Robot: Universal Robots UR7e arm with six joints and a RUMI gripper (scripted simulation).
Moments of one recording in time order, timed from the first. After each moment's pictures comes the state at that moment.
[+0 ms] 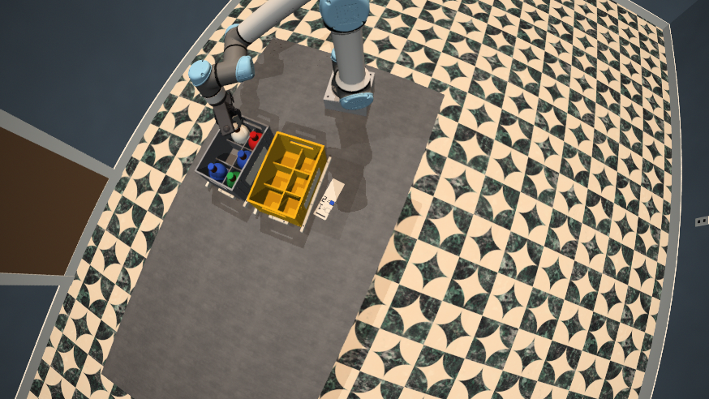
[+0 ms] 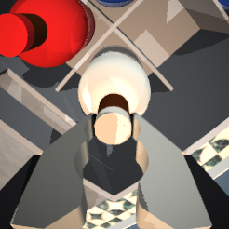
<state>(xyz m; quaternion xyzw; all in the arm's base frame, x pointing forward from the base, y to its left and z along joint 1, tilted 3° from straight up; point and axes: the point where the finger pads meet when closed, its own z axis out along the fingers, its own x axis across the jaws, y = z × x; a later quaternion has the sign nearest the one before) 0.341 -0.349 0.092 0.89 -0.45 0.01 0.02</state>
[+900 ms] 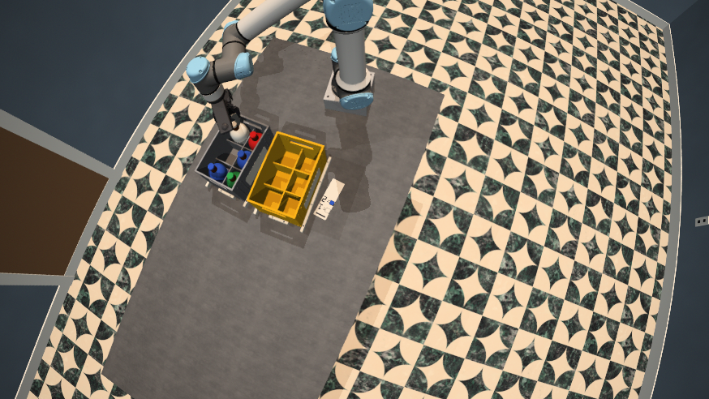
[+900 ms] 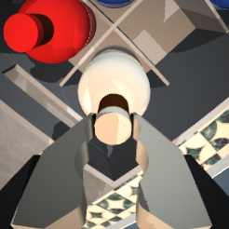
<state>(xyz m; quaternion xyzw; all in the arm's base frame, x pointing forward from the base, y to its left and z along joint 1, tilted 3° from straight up) 0.341 -0.349 0.107 0.89 -0.45 0.01 0.02</state>
